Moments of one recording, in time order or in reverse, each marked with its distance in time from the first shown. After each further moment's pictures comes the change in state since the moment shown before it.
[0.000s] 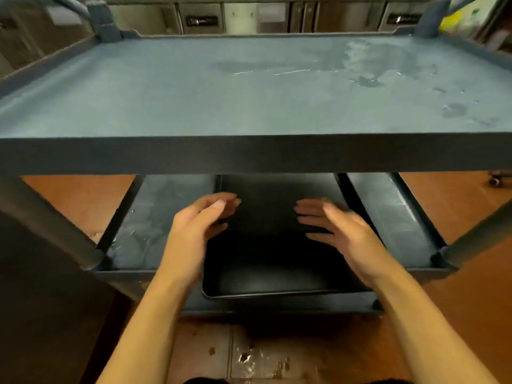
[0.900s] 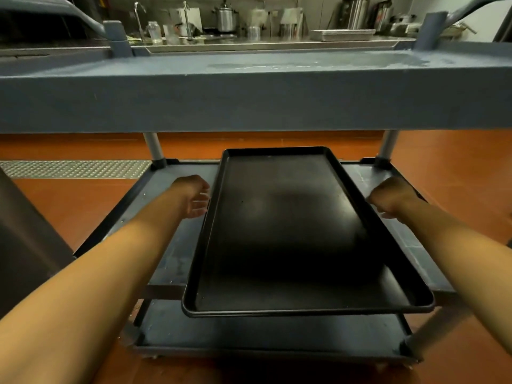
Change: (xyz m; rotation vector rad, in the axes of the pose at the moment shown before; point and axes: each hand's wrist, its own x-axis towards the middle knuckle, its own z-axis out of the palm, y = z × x) left_hand 0.166 -0.063 -0.023 0.187 0.230 -0.497; right_hand 0.153 0.055 -0.140 -0.707 0.493 0.308
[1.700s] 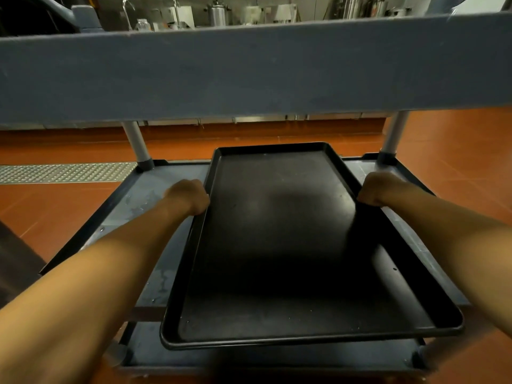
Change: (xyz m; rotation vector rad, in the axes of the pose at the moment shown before) left_hand 0.080 -0.011 0.029 1.247 0.203 0.425; right_hand 0.027 -0.028 0.024 -0.588 -0.099 -0.125
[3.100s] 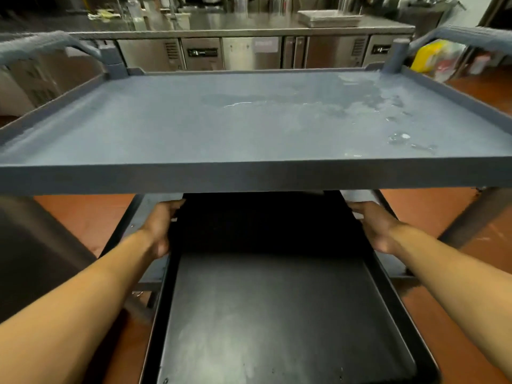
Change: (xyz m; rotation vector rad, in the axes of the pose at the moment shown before) left_hand -0.167 -0.042 -0.107 -1.450 -0.318 -0.369; right_hand -0.151 0.047 -0.057 1.287 -0.453 0.213
